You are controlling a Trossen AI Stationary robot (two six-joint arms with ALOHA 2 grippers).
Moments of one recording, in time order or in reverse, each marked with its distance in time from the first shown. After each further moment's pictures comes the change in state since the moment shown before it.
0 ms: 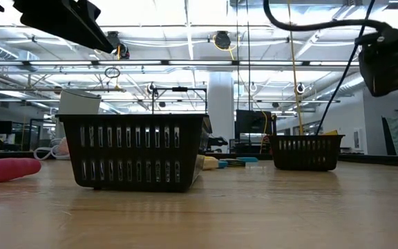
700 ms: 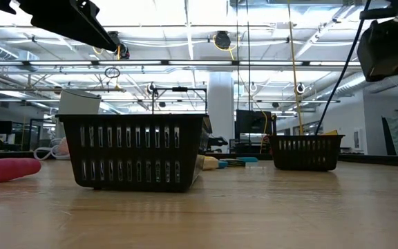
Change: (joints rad) left arm 0.000 0.000 0.000 0.008 -0.077 -0.017; right arm 0.026 0.132 0.084 -0.163 0.129 -0.172
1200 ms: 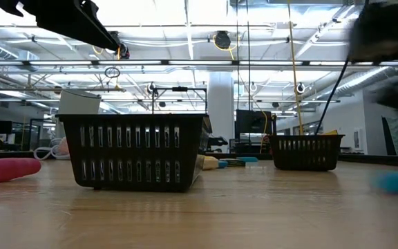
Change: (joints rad) left arm 0.001 0.000 0.000 0.000 -0.052 -0.007; right arm -0.013 0.002 0.138 -0.033 0.272 -0.200
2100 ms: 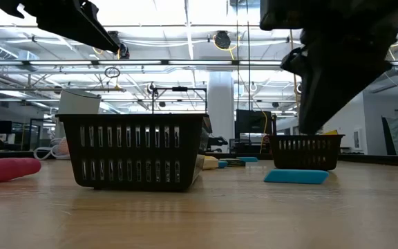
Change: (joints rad) left arm 0.006 0.000 0.000 -0.009 0.003 -0.005; right arm -0.157 0.010 0.211 -0.091 -0.112 -0.468
